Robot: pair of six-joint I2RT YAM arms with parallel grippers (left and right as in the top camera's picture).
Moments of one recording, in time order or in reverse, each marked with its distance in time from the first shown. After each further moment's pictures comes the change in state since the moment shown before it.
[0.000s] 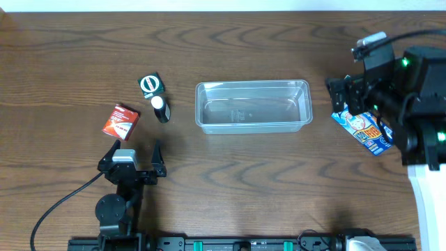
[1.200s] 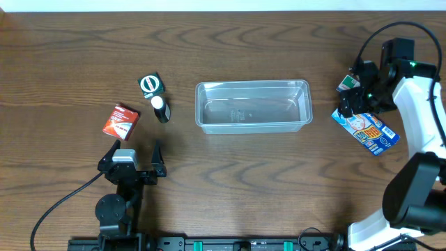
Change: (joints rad) left arm 0.000 0.000 0.000 0.000 0.000 0.000; right arm -0.216 0.565 0.004 -0.149 0.071 -0.093
